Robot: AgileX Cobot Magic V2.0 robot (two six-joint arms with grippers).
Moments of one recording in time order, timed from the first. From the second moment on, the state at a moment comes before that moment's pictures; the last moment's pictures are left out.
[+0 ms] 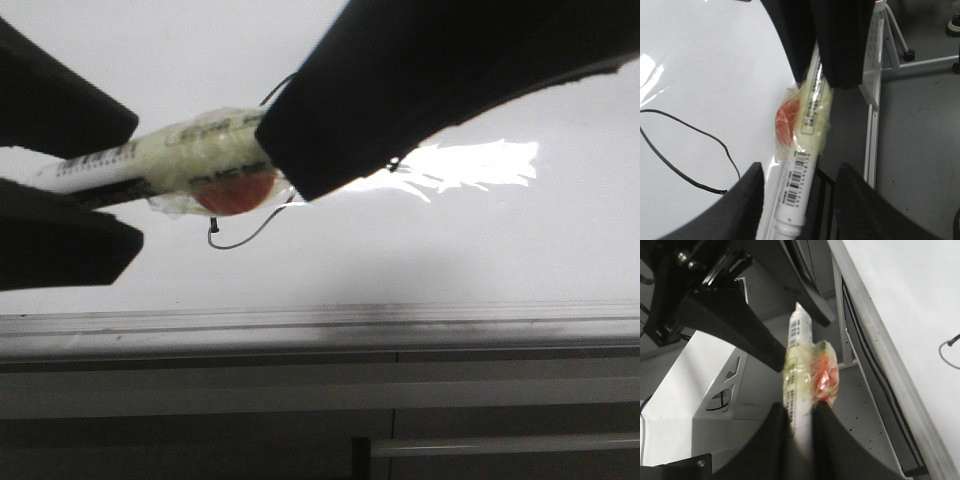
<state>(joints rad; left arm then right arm) -1.20 0.83 -0.46 0.73 0.22 -0.25 0.62 1.16 -0.85 0.90 0.82 -1.08</state>
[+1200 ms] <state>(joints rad) -0.69 0.84 -0.45 0.75 0.14 -1.07 0.62 0.84 -0.96 0.83 0.63 -1.09</state>
